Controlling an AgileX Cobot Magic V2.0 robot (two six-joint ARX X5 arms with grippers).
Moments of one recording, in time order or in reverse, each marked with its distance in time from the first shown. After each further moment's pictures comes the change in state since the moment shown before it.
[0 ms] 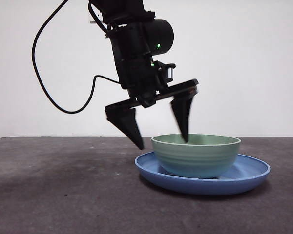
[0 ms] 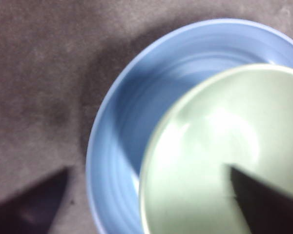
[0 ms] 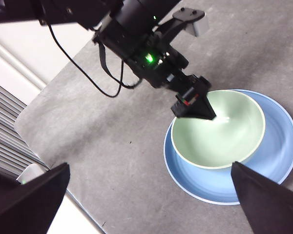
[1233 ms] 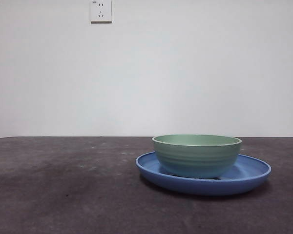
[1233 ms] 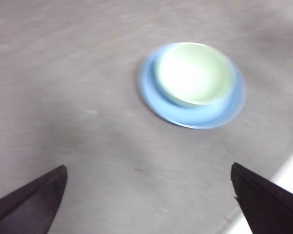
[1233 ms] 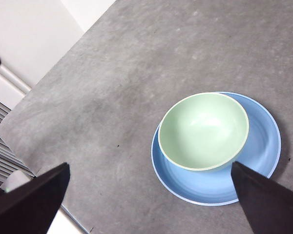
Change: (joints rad) left arm 0.194 -1.310 -0.717 -0.080 0.107 0.251; right arm 0.000 0.000 0.000 0.003 0.056 0.000
